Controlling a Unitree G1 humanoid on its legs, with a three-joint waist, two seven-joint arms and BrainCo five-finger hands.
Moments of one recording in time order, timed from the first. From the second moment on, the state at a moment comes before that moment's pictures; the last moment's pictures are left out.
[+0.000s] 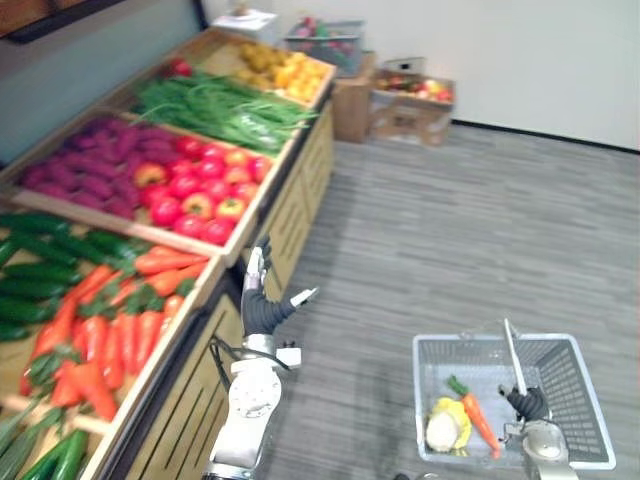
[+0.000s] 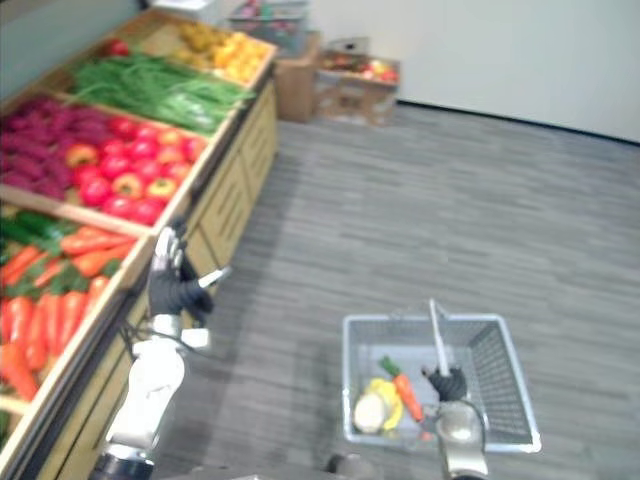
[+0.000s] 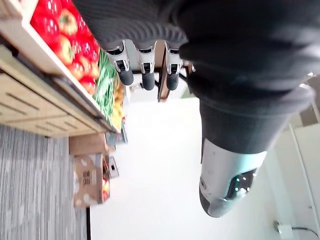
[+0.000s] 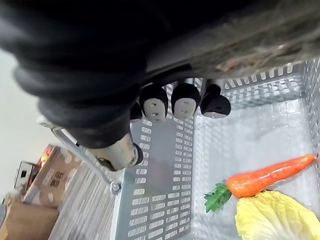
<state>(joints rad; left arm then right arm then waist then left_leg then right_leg) 0.08 0.15 -0.12 -0.07 0.05 -0.27 0.34 0.09 -0.20 -0.19 0.63 -0.12 -0.06 -0.20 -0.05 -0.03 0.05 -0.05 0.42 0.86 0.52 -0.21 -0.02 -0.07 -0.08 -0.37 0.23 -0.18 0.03</state>
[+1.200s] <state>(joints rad) 0.11 0.21 0.00 1.01 0.51 -0.07 0.18 0.10 -0.21 -0.36 0.78 -0.12 -0.06 -0.19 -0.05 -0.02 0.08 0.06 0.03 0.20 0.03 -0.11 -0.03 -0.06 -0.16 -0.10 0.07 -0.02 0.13</state>
